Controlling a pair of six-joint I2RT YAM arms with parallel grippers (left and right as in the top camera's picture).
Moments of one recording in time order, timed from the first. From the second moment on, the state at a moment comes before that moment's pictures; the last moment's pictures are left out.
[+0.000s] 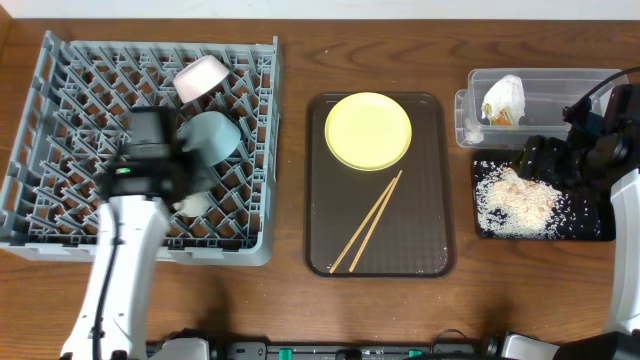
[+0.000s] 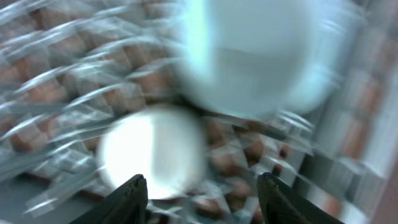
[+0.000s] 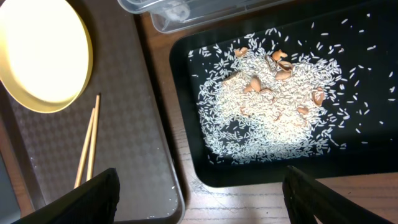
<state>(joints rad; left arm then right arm) -0.02 1.33 1.06 -0.85 -0.06 -0.28 -0.30 1.44 1.34 -1.16 -0.23 0.04</state>
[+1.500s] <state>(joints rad) -0.73 1.78 1.07 -0.64 0.11 -0.11 -0.30 1.44 1.34 -1.17 -0.23 0.04</state>
